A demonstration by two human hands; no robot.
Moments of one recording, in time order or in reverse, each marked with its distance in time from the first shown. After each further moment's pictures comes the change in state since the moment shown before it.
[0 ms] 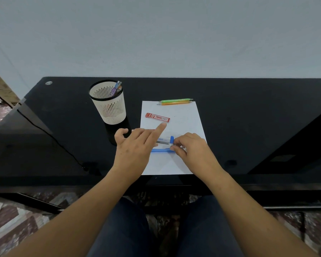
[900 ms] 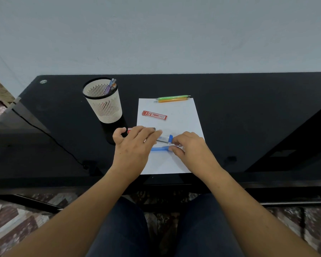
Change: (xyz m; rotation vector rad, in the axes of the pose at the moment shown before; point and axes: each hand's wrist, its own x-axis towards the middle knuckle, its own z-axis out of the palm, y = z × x) left_hand -0.001 0.001 0.013 0.033 0.039 0.050; right_hand 0.001 0.009 0.003 -0.020 -0.029 -0.004
